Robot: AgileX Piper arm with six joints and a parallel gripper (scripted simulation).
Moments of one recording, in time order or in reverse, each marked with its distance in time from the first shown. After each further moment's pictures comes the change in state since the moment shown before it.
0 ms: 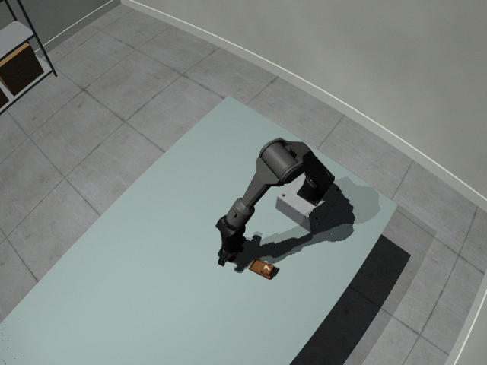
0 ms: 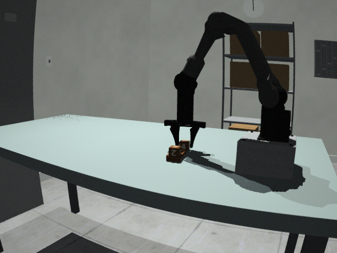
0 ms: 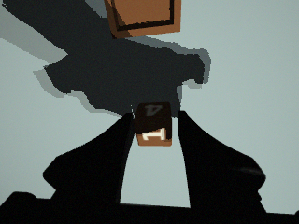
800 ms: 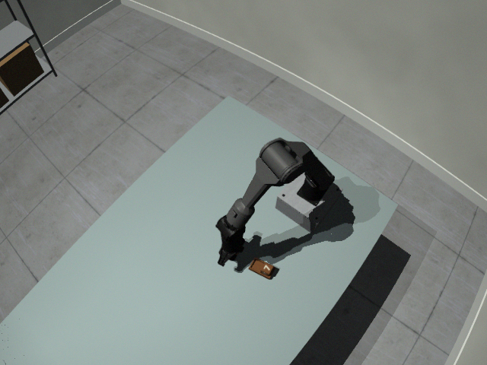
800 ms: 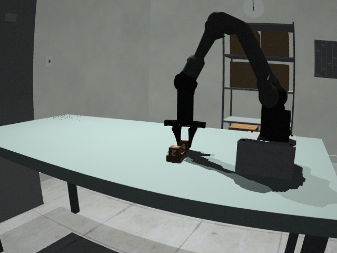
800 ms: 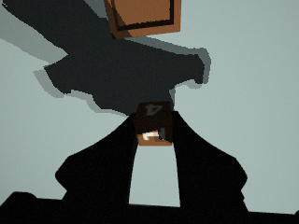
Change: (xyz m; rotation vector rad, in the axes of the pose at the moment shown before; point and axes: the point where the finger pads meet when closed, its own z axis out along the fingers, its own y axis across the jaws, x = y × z) arm 0.000 0.000 0.000 0.000 0.000 0.000
